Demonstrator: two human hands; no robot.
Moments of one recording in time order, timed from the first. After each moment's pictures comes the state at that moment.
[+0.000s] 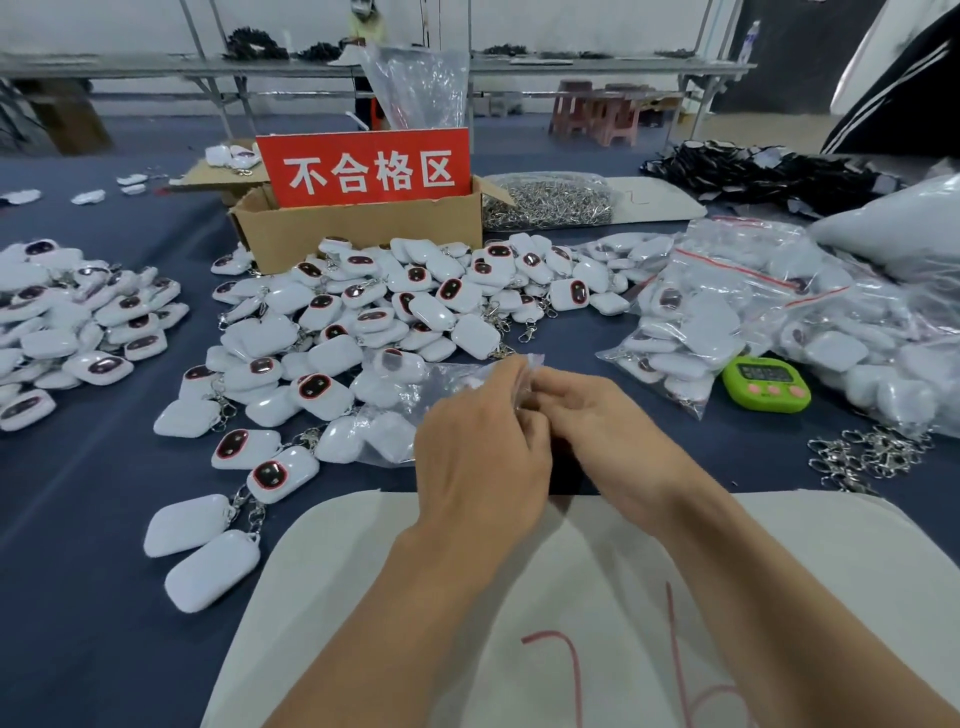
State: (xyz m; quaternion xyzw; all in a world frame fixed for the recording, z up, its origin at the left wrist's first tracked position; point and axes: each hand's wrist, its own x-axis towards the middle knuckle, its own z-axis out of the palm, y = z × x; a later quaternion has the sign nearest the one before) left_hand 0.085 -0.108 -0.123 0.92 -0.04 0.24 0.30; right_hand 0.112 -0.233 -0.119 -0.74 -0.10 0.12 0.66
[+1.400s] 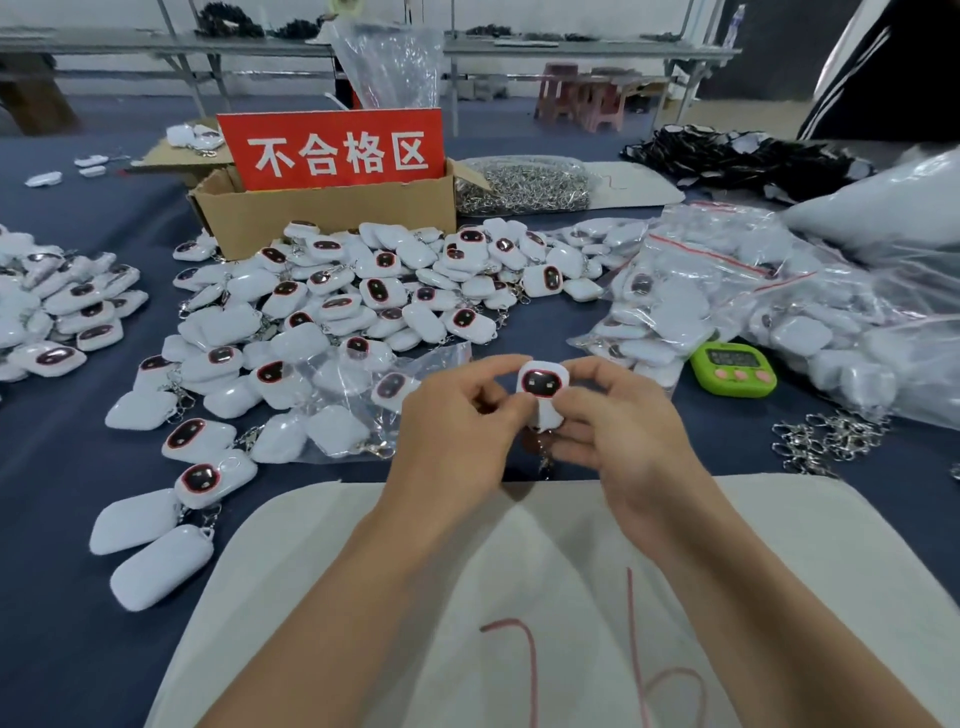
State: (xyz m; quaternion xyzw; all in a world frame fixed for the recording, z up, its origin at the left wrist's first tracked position) left_hand 0.099 -0.107 -0.126 0.81 -0.06 0.09 0.57; right_hand 0.090 -0.251 -0.110 -0.65 0.09 0.03 0.75
